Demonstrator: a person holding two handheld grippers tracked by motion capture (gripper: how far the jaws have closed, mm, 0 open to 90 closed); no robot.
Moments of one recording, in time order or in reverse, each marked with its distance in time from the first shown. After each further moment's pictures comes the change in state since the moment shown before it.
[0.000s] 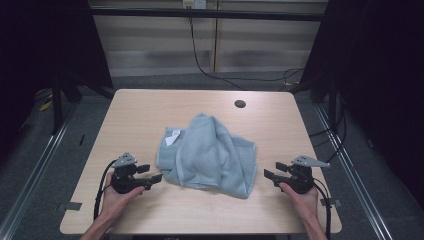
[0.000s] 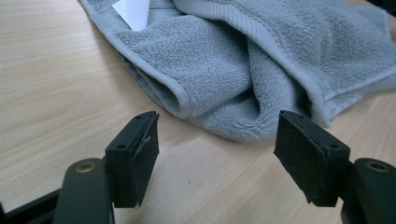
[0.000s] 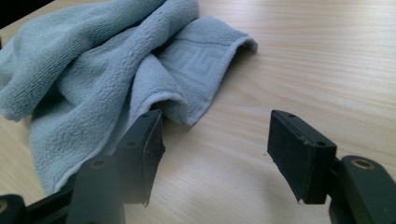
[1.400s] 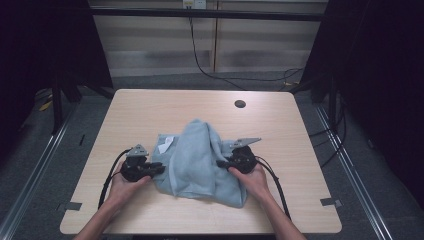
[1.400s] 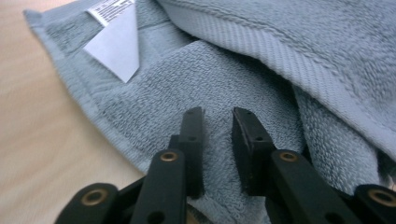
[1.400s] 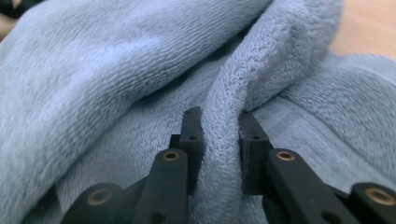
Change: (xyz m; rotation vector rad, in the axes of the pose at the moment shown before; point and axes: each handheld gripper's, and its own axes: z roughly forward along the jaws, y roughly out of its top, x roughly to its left) left arm 0.014 0.017 0.027 0.120 -0.042 0.100; right arm 0.080 0.051 0.129 0.215 0.240 -0.189
